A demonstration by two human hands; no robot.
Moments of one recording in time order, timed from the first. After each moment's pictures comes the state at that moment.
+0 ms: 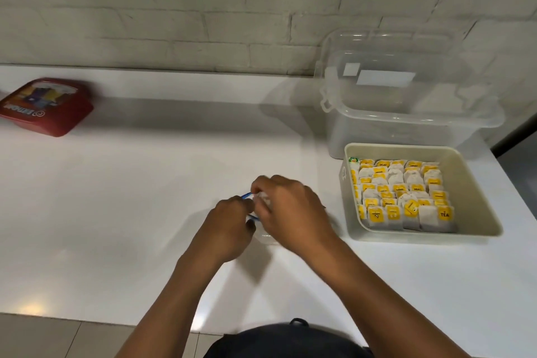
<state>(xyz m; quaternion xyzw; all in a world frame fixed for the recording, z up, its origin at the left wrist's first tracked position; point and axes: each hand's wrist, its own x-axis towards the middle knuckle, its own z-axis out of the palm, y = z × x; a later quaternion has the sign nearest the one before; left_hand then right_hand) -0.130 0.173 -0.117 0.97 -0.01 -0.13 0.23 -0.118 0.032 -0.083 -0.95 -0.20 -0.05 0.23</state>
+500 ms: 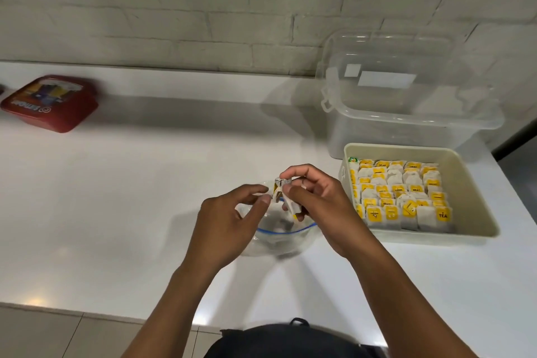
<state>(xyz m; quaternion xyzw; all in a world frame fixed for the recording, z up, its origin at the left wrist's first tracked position) -0.159 0.158 -0.082 0.89 0.04 0.02 0.45 -0.120 -0.020 -0.081 -0.68 -0.03 0.14 0.72</state>
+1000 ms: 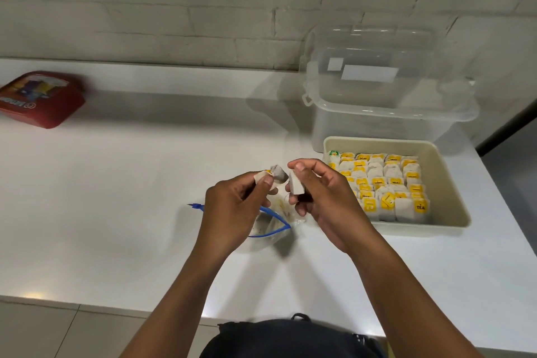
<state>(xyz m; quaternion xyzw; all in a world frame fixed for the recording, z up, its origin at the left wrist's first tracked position) -0.152 0.102 -0.077 0.83 0.05 0.04 0.56 -0.122 -0.065 -0.083 -0.63 0.03 0.14 0.76</state>
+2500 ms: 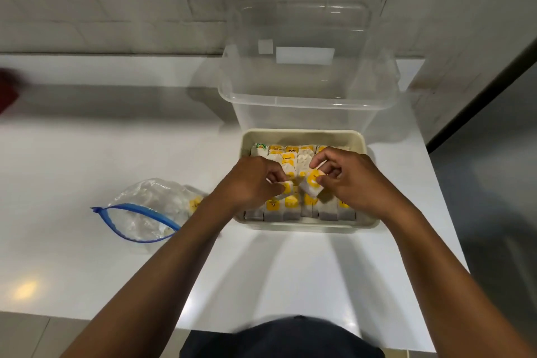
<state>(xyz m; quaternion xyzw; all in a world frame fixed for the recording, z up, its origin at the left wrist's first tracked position) -0.058 -0.078 -0.100 0.93 -0.06 -0.18 0.31 -0.059 -0.294 -0.100 -0.90 -0.09 0.12 0.41</state>
